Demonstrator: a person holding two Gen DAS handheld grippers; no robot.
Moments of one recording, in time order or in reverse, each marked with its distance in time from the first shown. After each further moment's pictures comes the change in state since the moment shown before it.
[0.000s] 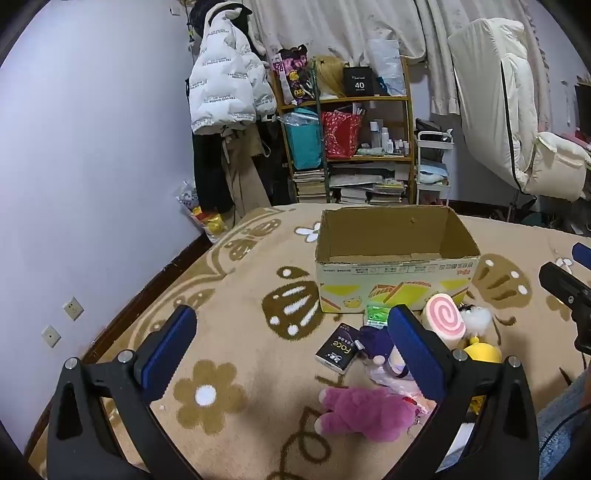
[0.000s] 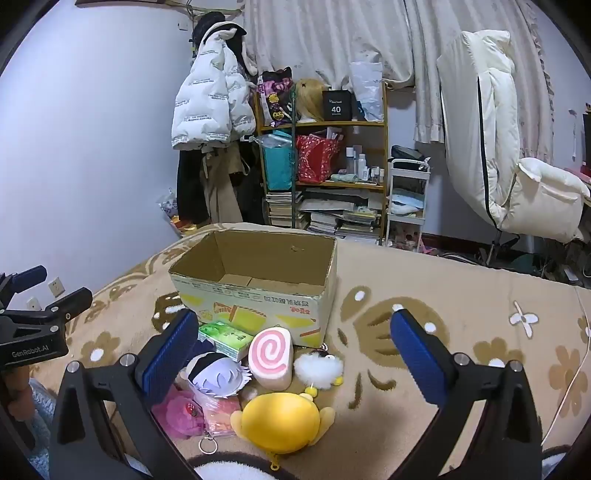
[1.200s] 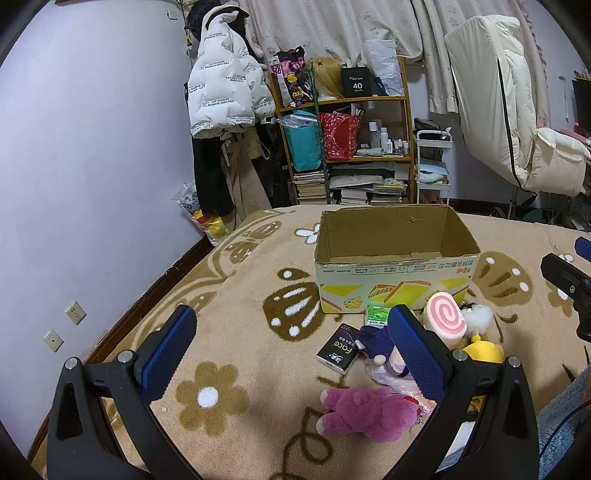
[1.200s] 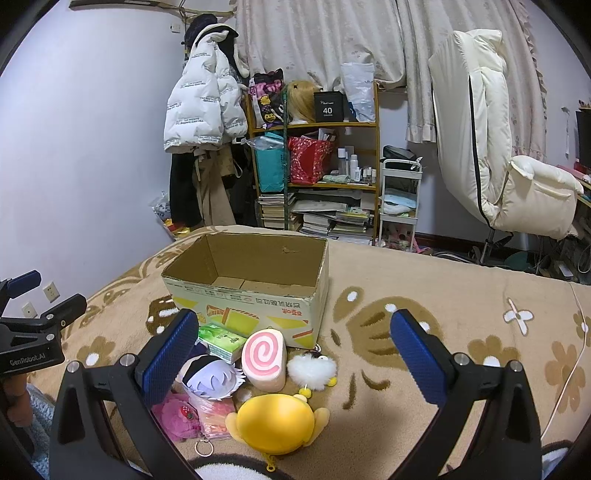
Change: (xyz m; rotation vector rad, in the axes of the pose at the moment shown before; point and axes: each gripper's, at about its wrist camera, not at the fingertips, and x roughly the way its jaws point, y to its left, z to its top) left arm 0.001 -0.003 -0.004 0.014 -0.016 0.011; right arm -0.002 -0.005 0.001 -0.004 -0.004 -0.015
